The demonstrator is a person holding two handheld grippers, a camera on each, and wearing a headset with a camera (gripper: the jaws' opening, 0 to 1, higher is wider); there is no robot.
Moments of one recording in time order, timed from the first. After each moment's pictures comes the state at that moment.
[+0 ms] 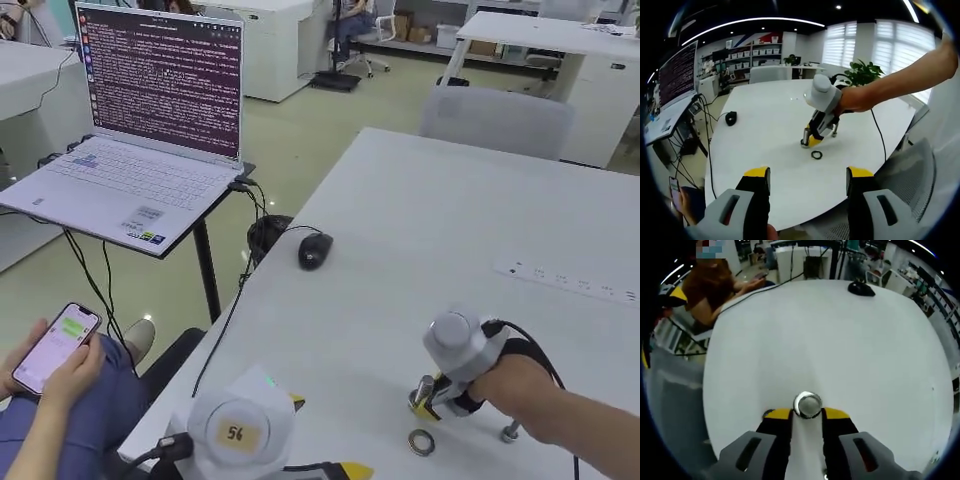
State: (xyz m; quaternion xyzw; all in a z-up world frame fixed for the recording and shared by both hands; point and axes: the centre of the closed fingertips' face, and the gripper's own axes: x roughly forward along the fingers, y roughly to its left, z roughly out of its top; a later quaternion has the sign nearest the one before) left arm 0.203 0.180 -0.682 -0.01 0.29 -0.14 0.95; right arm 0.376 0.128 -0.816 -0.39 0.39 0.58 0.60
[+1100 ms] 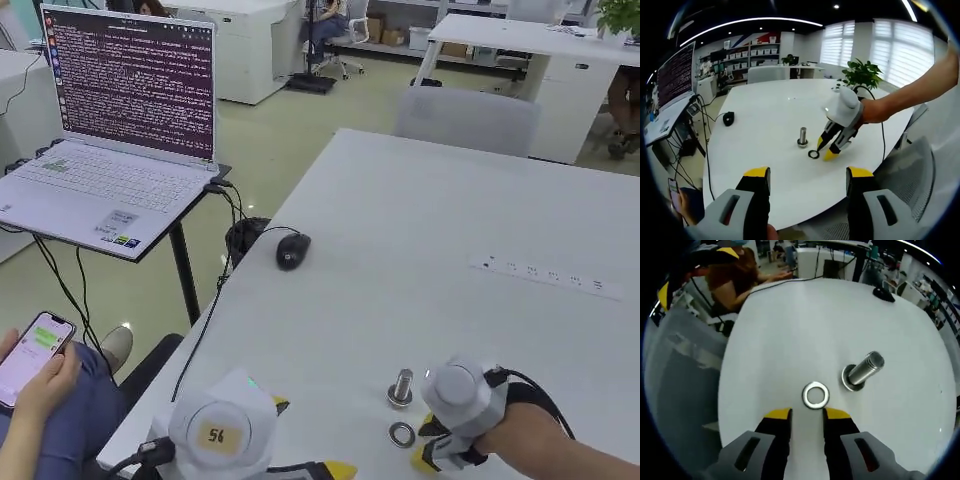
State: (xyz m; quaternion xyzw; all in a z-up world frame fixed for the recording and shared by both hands) left arm 0.202 0.172 -0.683 -0.01 0.29 -0.14 0.95; right arm 0.314 0.094 -0.827 -0.40 0.35 0.63 0.56
